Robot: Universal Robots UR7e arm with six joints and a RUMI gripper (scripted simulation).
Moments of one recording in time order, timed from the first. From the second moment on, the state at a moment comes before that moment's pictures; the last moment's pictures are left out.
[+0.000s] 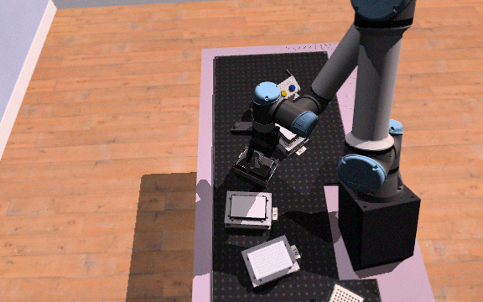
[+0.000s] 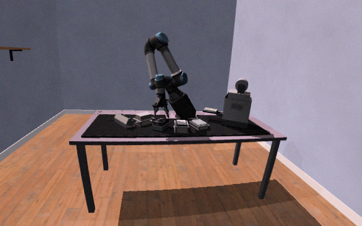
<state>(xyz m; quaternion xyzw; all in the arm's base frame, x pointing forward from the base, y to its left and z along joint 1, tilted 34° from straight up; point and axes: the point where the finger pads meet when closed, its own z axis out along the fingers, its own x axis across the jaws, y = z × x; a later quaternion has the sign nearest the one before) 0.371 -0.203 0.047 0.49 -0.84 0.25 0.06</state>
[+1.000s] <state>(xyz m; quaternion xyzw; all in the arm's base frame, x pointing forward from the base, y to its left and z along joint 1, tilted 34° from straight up) 0.373 -0.211 0.033 0.49 -0.84 0.25 0.06</state>
